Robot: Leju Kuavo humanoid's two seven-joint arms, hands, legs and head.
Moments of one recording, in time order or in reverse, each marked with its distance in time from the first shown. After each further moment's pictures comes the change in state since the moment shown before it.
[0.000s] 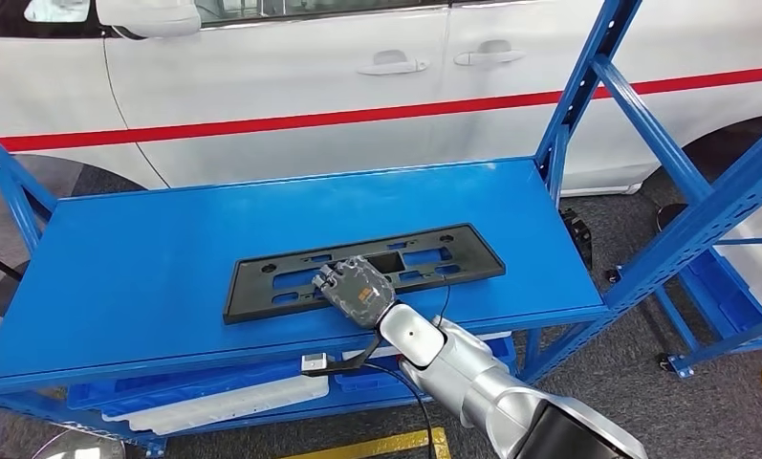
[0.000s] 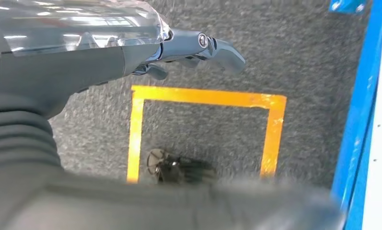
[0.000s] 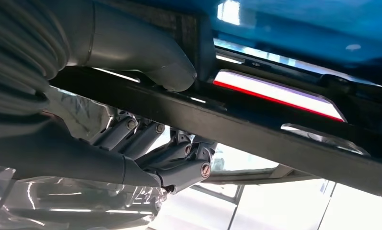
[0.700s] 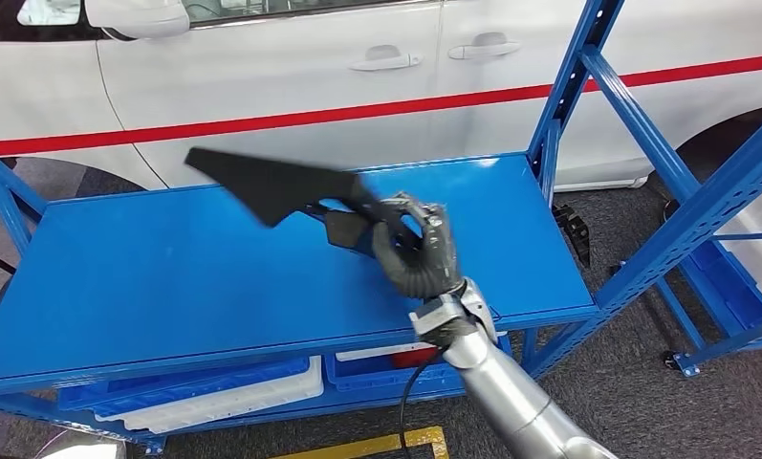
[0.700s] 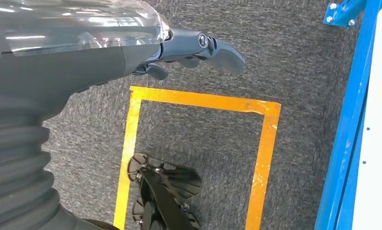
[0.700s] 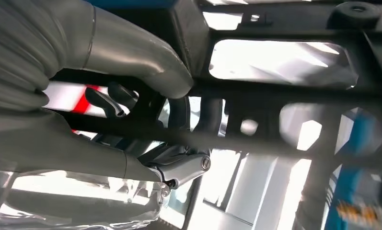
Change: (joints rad) left arm -0.008 0.000 0.011 0.000 0.023 0.047 -0.025; right arm 0.273 -0.137 -0.339 -0.867 -1.343 0.307 -0.717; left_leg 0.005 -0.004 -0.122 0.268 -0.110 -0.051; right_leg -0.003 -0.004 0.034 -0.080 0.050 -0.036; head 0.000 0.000
